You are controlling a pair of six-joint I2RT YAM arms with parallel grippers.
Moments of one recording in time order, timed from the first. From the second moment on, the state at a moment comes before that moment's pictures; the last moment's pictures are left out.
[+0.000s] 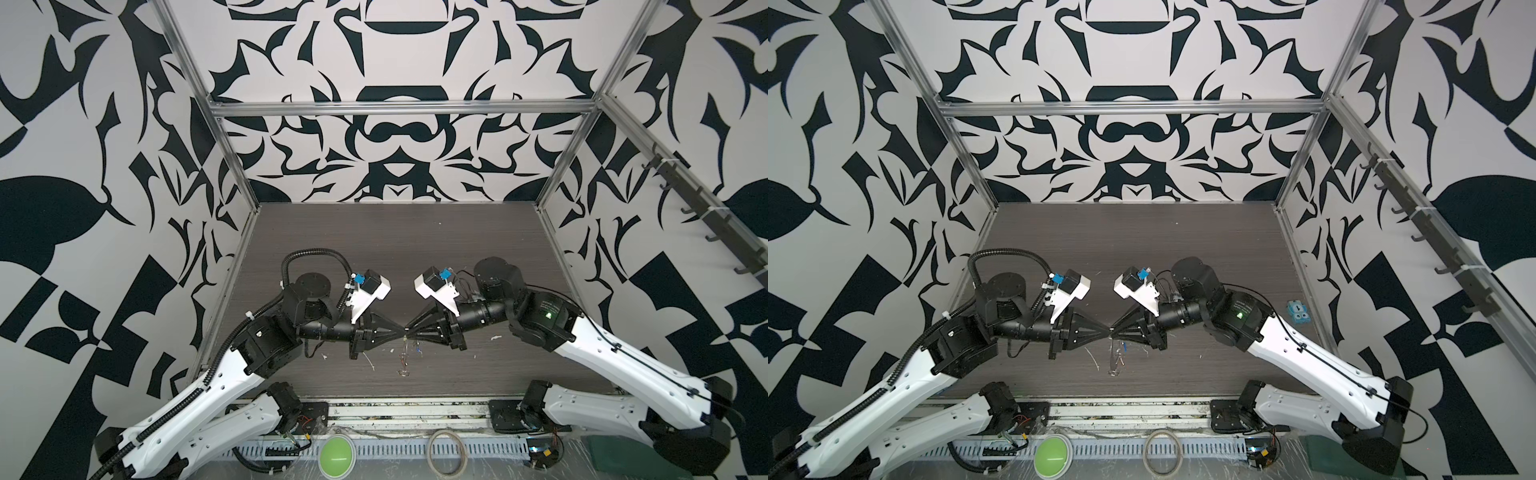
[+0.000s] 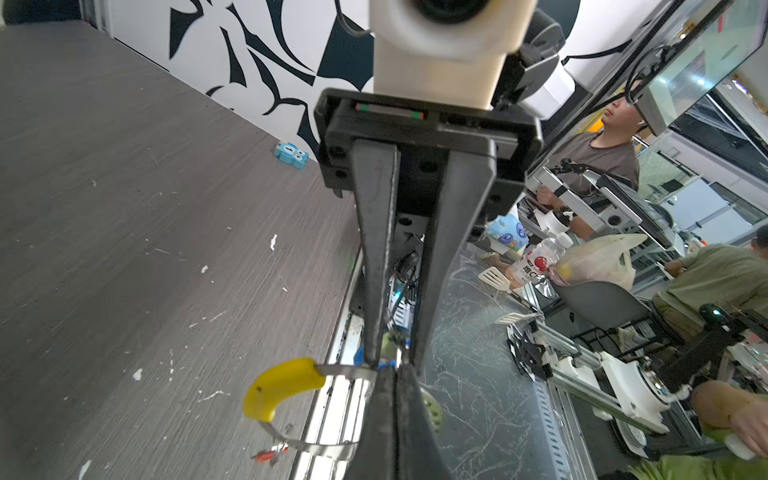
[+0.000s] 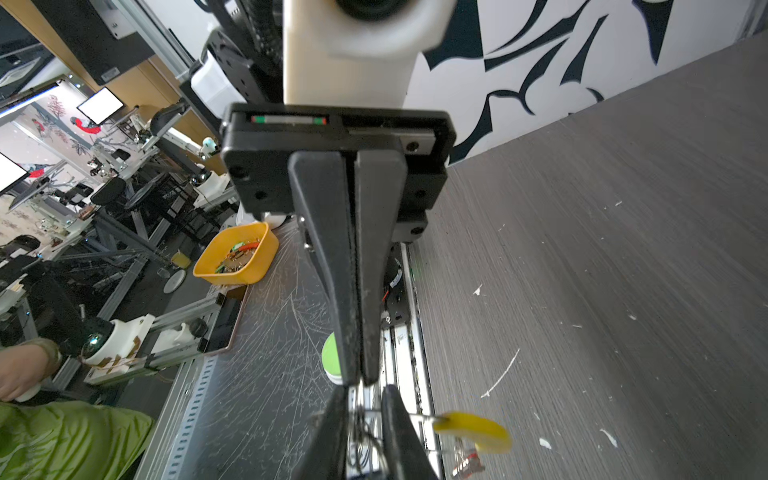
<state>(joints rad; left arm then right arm) -0.87 0.79 0.90 -0.39 0.73 -0.32 0.91 1.03 1.08 -0.47 -0.76 0.17</state>
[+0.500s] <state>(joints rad) -0.87 0.66 0.80 -0.22 0.59 -0.37 0.91 0.84 0.90 -0.22 -0.50 0.22</state>
